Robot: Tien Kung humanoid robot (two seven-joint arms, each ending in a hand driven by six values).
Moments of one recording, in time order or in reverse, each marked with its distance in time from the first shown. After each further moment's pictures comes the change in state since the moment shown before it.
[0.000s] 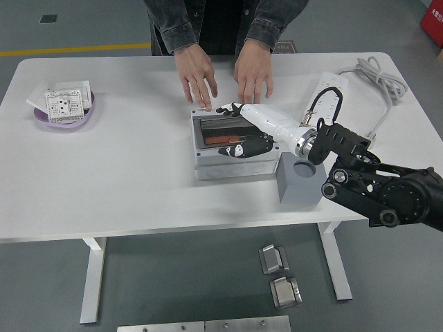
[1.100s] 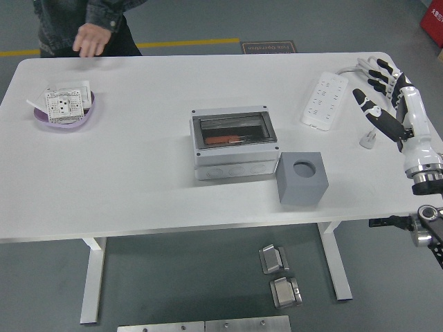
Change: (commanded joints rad) left arm 0.004 0.006 -0.041 -0.004 0.026 0.008 0.001; right arm -0.730 -0.015 0.913 0.204 0.386 -0.176 0.362
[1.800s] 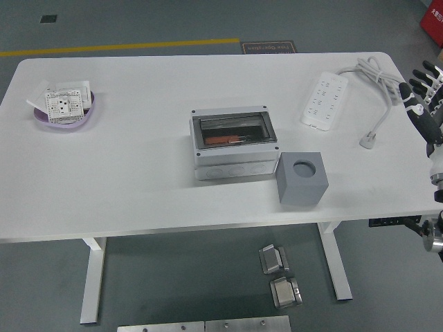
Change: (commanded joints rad) left arm -0.055 0.035 -0.017 -0.002 0.024 -0.004 -0.004; right arm -0.074 0.022 0.100 0.018 0.051 -0.038 0.050
